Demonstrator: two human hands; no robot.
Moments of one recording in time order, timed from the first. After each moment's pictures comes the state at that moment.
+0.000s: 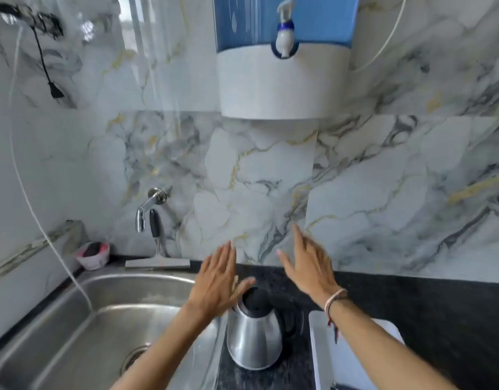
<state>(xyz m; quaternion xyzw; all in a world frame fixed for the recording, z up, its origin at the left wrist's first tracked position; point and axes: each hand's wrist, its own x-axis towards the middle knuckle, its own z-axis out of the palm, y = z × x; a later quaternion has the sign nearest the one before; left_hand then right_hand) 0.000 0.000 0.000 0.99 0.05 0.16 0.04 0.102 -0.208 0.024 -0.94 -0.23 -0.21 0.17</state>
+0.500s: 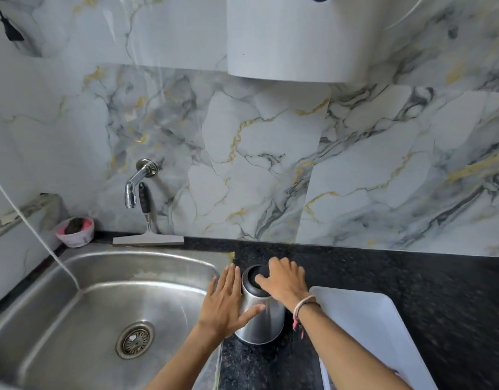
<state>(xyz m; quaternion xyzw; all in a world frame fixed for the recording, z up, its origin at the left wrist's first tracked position) -0.005 0.004 -0.113 1.00 0.03 0.03 0.08 0.075 -0.134 -0.048 -0.98 -0.14 0.05 0.12</state>
